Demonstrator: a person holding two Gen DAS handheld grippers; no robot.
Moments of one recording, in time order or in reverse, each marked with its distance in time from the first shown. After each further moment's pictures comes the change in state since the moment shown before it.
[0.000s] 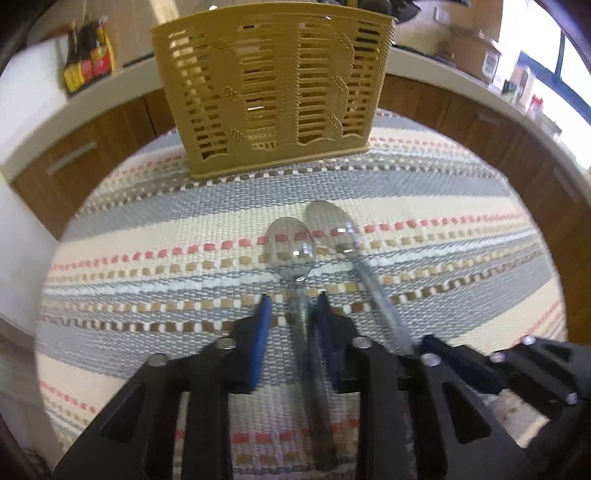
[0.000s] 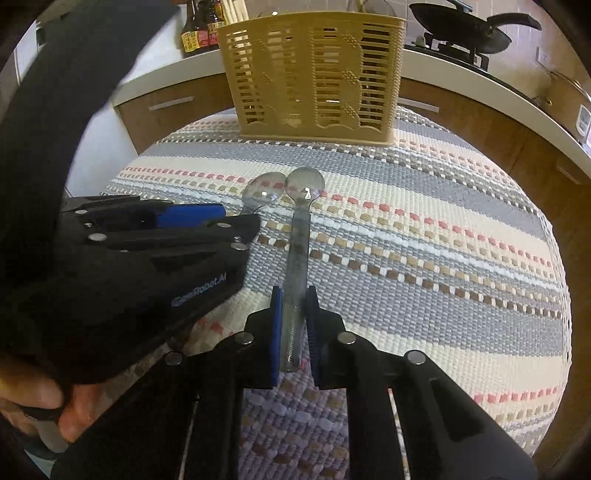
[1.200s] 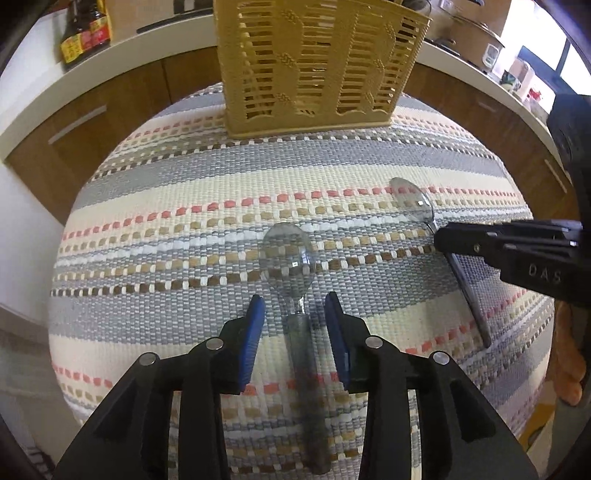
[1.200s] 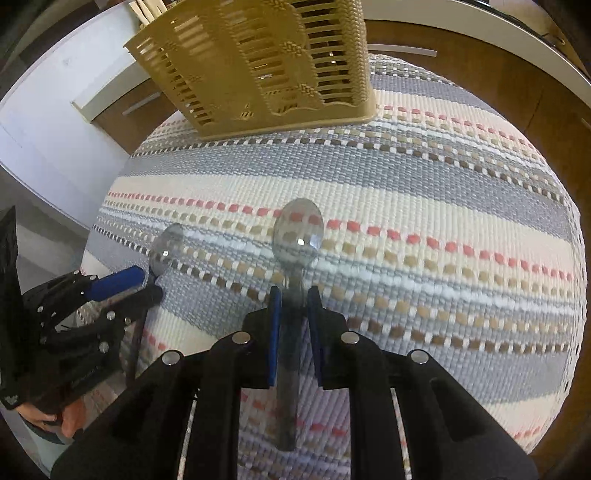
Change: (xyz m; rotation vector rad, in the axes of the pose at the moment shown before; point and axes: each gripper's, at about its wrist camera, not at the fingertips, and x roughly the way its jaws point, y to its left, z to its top) left arm -0.014 0.060 -0.012 -0.021 0.123 -0.096; right arm 0.031 -0.045 0.065 0.134 0.257 0.117
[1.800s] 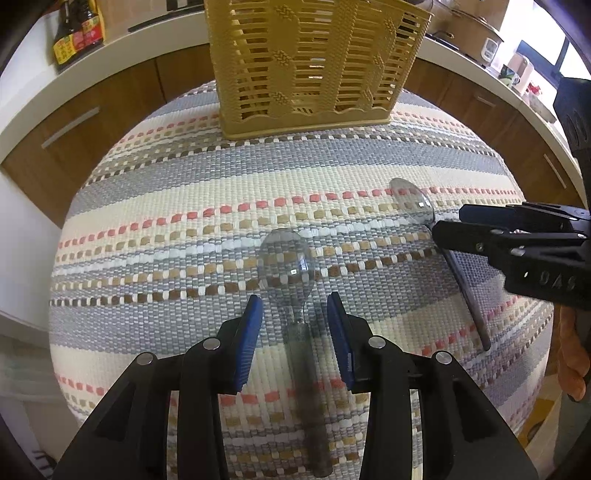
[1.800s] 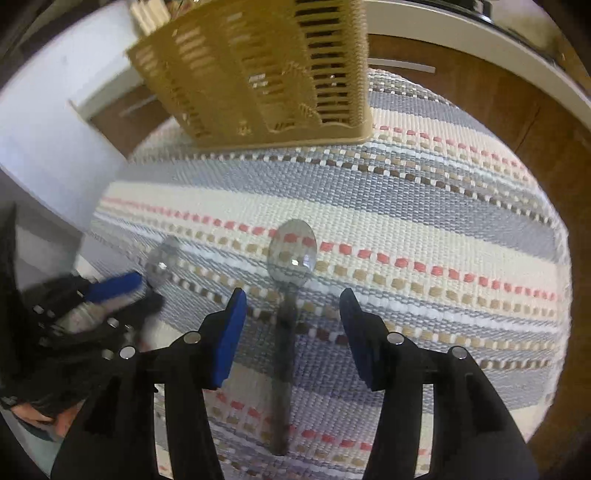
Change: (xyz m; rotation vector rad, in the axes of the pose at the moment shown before) left arm 0.002 0.002 0.007 0.017 0.028 -0.010; right arm -0.004 0.007 0.011 -0.049 -0.007 -0.077
